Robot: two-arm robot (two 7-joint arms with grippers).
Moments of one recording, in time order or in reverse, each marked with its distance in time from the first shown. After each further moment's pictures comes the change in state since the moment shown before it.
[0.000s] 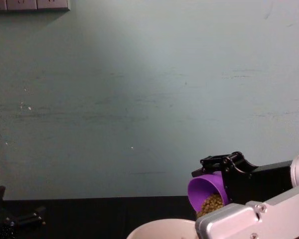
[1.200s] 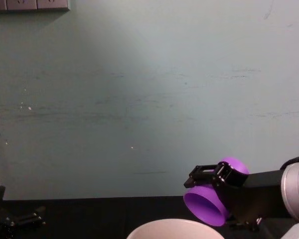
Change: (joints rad) left arm 0.000 0.000 0.000 0.000 0.000 0.000 0.000; right arm 0.024 0.008 -0.095 -0.016 -0.343 -0.011 -0.004
